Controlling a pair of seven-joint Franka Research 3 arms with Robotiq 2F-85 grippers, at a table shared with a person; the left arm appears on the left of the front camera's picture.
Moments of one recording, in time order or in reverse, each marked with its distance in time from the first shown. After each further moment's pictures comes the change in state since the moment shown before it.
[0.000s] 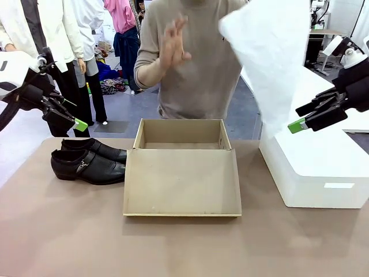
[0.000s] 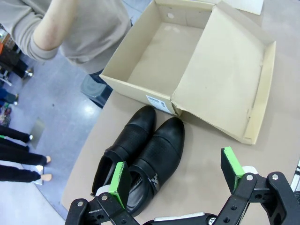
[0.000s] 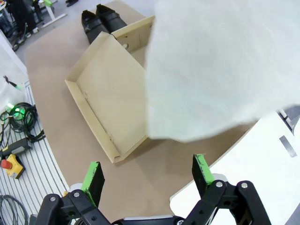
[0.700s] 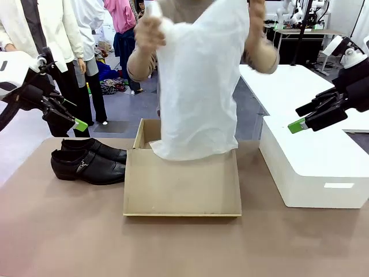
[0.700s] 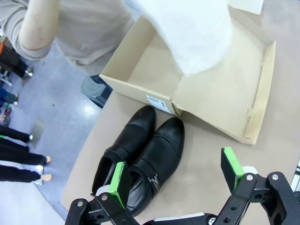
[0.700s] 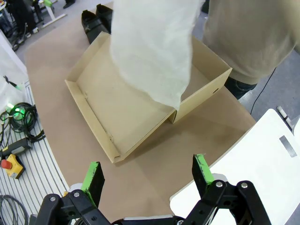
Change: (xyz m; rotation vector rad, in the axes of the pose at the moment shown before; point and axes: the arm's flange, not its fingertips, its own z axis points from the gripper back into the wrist) left arm 0.000 0.000 0.000 0.000 0.000 0.000; right arm 0.000 0.000 0.000 0.000 0.000 0.000
